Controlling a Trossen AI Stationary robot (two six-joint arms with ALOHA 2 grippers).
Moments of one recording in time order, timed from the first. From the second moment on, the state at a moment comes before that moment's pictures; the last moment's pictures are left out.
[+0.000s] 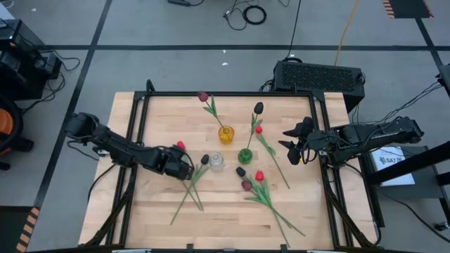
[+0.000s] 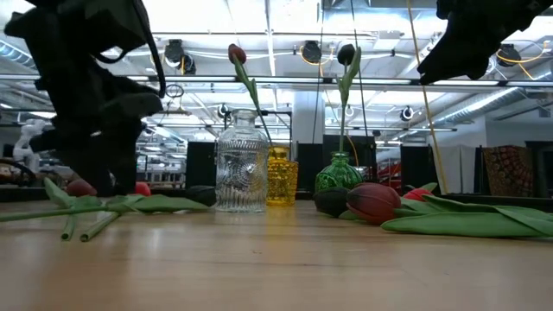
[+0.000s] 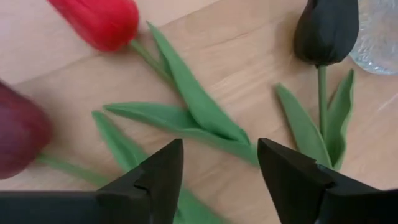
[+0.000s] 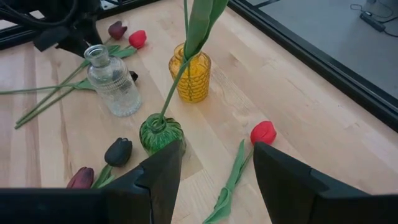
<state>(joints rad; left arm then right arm) -0.31 1.40 0.64 -0.54 -0.31 -1.38 0.18 0.73 0.69 -0.63 0.50 0.51</state>
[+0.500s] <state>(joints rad) -0.20 1.50 0.65 -0.48 -0.24 -1.24 0.18 0.73 0.69 -0.63 0.50 0.49</state>
